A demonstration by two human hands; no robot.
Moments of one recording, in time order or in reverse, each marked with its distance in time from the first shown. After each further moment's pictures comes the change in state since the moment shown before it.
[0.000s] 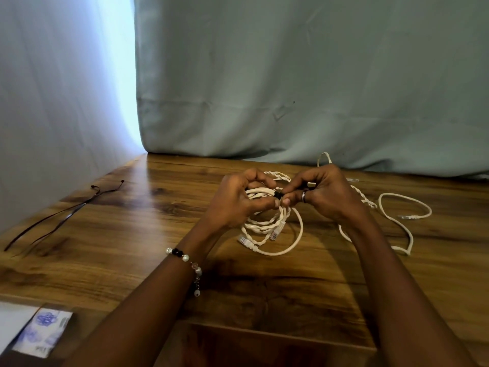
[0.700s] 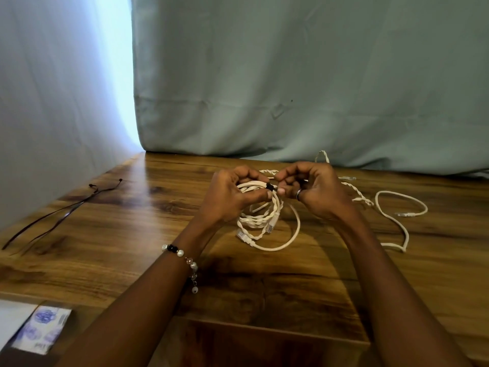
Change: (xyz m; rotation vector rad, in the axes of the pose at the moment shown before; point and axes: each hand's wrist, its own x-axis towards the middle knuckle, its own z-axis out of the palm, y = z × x) left_hand 0.002 -0.006 -0.003 -0.119 0.090 -0.066; right_hand 0.000 -0.001 0.012 0.093 0.059 0.012
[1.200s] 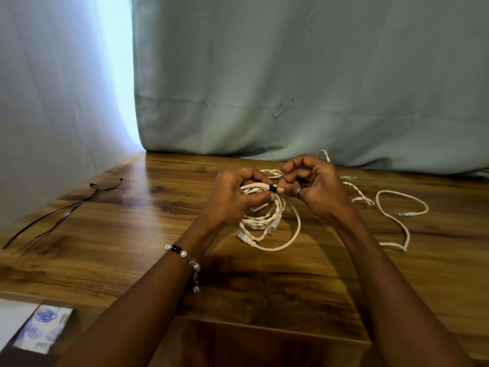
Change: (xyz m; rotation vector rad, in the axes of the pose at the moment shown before) left_hand -0.001 0.000 0.003 0.078 -0.016 0.044; right_hand -0.001 0.001 0.002 0.032 0.041 0.010
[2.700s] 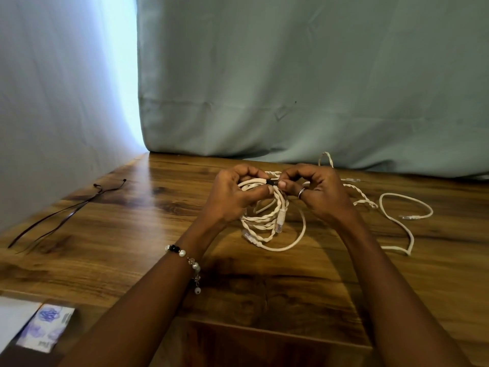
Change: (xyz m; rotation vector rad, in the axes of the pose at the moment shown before) left_hand 0.001 0.005 0.000 -0.174 0.042 -0.096; right_hand 0.002 0.009 -0.003 -0.161 -0.007 -0.176
